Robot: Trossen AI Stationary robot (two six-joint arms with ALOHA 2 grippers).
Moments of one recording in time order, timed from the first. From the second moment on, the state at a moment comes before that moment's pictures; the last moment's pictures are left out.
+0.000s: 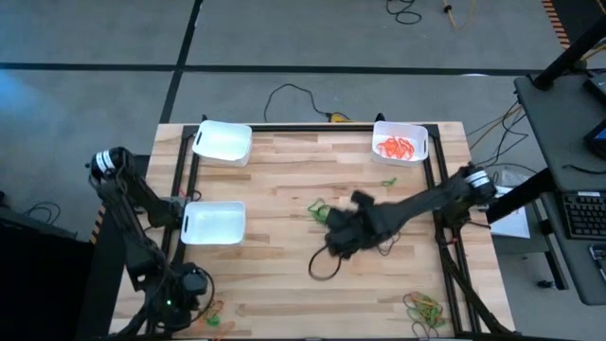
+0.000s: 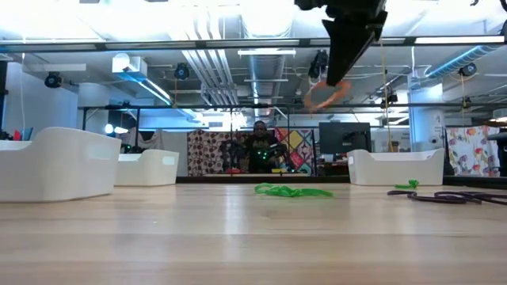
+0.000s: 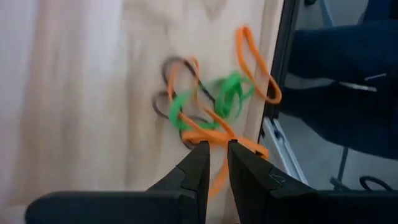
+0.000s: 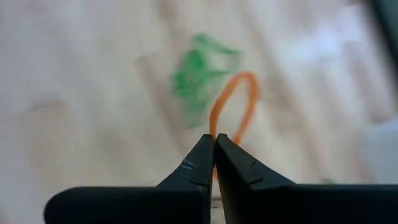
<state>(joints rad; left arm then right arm) -1.22 1.32 0.73 -0.46 -0.13 -1.44 0.32 1.79 1.55 -1.17 0.47 0.69</state>
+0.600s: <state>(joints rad) -1.23 1.54 0.82 -0.41 -0.16 -1.54 -0.01 1.41 1.26 -1.17 0.54 0.63</state>
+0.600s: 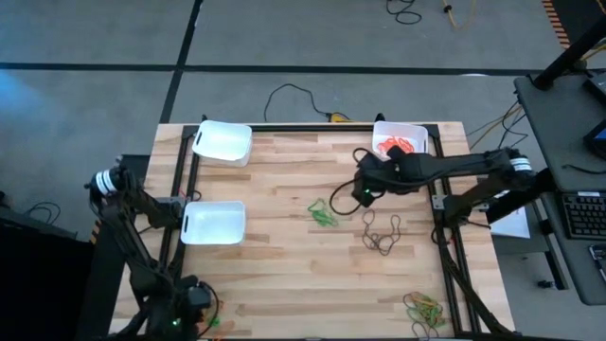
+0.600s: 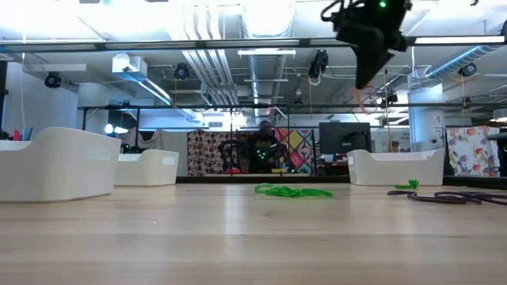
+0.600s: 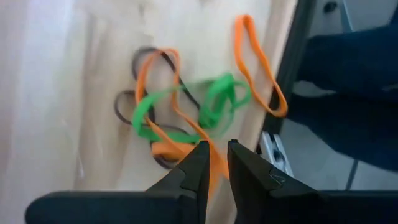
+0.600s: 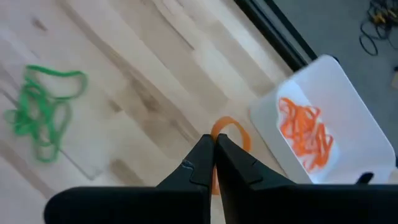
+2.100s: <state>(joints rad) -1.08 1.56 0.82 -0.43 0.04 -2.03 -0.91 1.58 1.00 -0.60 0.07 0.38</state>
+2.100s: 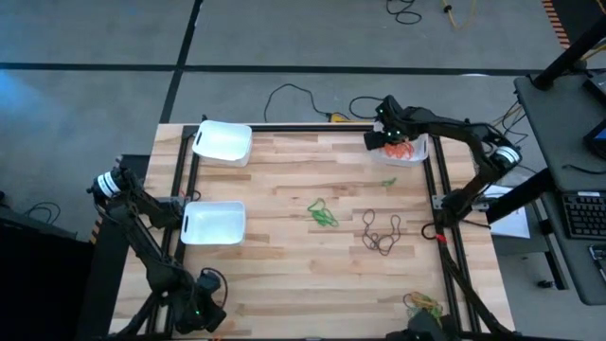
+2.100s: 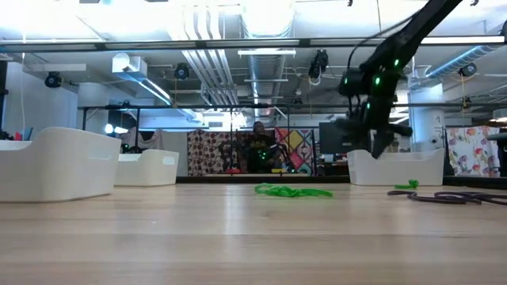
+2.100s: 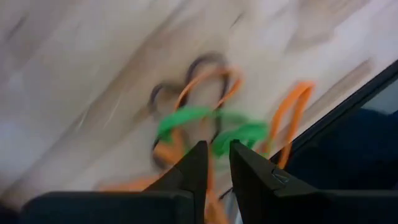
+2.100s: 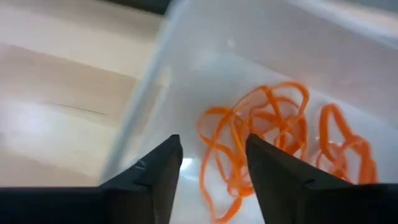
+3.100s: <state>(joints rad) -1.07 1.53 0.82 -0.55 -0.04 -1.91 -0.74 1.16 1.00 -0.79 0.08 0.53</state>
